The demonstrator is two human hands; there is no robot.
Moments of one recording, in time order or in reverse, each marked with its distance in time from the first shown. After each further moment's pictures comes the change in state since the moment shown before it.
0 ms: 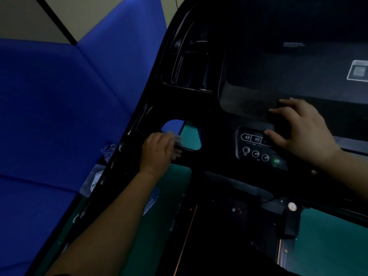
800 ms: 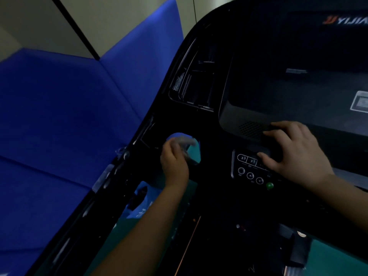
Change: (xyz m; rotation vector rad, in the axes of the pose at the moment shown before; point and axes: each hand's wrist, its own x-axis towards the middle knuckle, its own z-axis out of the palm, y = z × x) left_hand 0.024 0.095 -0.002 -0.822 0.283 -0.721; right_hand 0.013 0.009 -0.001 -0.015 -0.014 -0.134
